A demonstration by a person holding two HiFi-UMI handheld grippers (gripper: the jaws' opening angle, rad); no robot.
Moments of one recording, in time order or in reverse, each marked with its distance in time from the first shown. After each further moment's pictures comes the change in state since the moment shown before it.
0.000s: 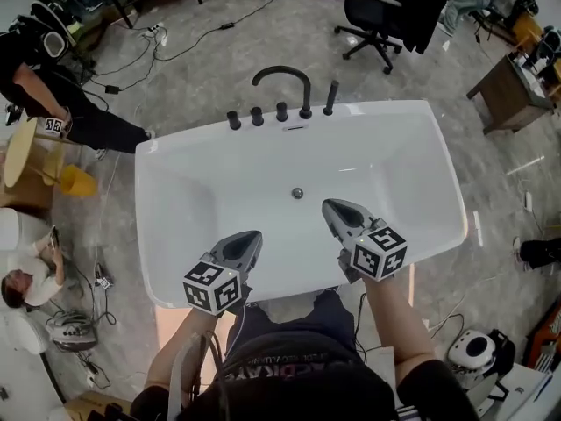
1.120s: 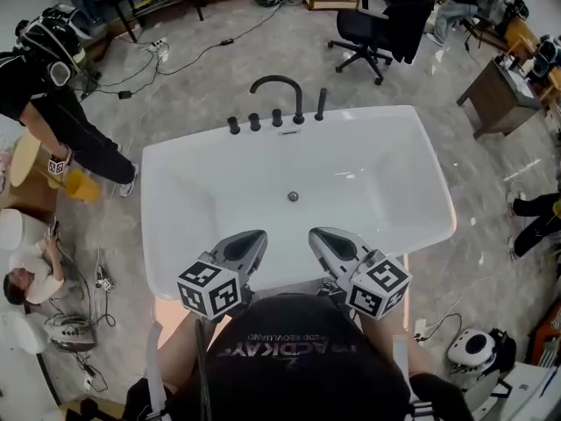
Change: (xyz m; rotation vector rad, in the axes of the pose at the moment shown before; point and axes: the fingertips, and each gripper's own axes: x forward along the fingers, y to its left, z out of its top) left arm -0.047 -0.086 0.035 -0.001 -0.058 -0.068; right arm -0.097 0.121 0.025 -0.003 -0.104 0.125
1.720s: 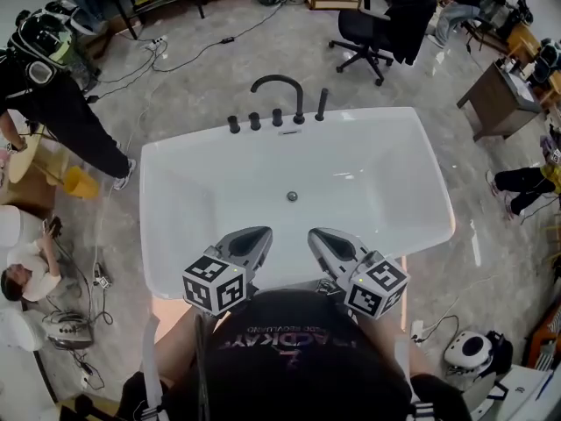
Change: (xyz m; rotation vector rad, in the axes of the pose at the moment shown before) left arm 0.015 0.001 0.003 0.042 0.036 -0.007; right arm 0.008 -0.006 -0.003 0.052 -0.015 0.001
